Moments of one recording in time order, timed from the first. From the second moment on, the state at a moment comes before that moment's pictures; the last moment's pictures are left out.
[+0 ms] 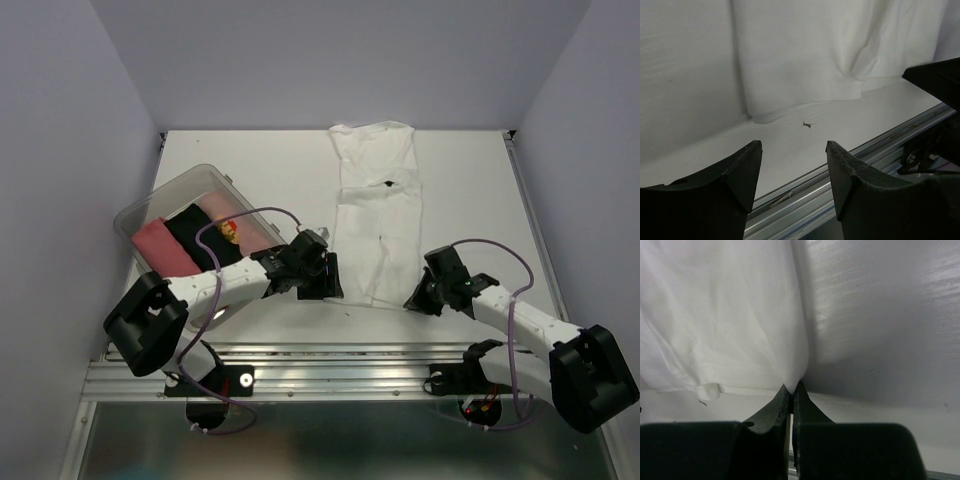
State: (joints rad) left arm -0.85 1.42 0.82 -0.32 0.10 -0.82; right arm 0.45 1.08 0.44 -0.43 -0.03 0.95
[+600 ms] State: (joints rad) left arm -0.86 1.46 0.74 -0.22 0.03 -0.99; right arm 0.45 1.06 0.43 -0.44 -0.03 0.95
